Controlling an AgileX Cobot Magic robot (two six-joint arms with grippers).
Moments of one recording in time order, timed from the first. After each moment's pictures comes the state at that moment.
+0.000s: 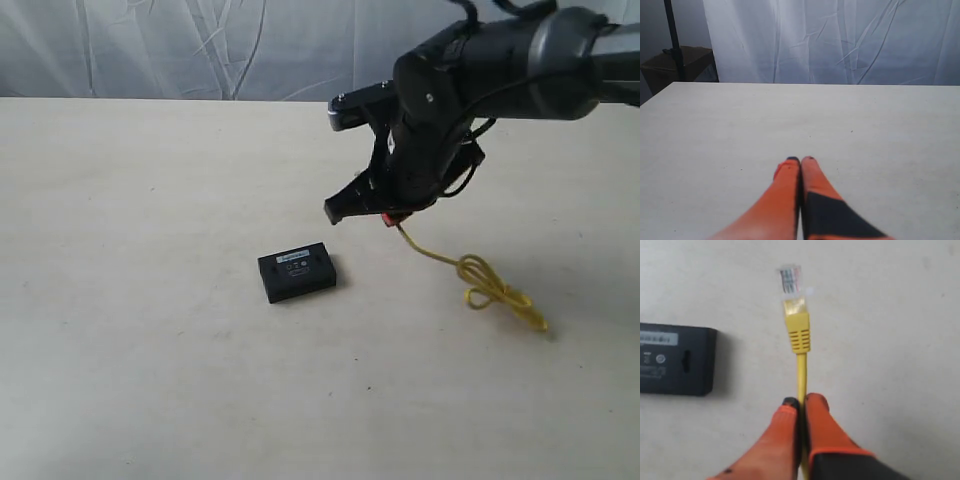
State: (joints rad) left arm 0.02 0.00 0.00 -0.02 0.24 0.03; right arm 0.59 1.89 -1.31 -0.17 0.76 0.21
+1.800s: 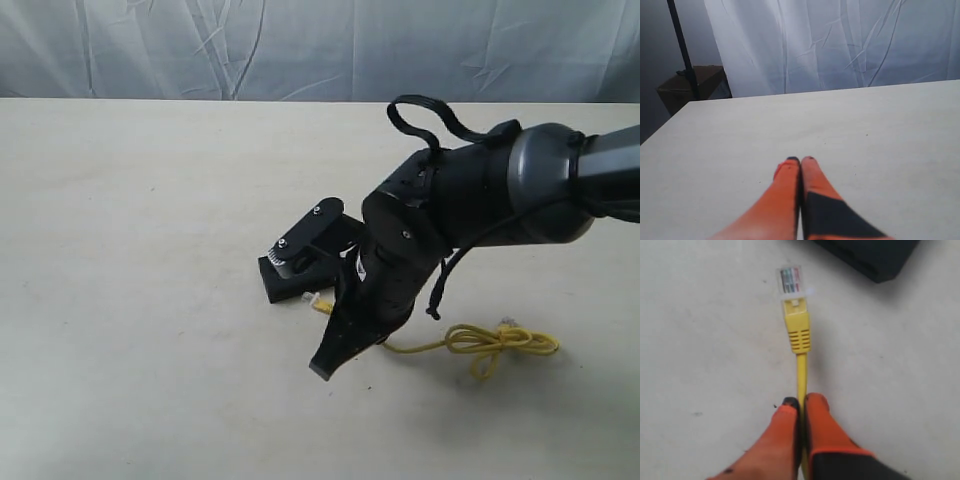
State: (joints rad) left arm 0.02 0.00 0.00 0.08 0.21 0.03; right arm 0.81 1.84 -1.01 -0.09 0.60 -0.08
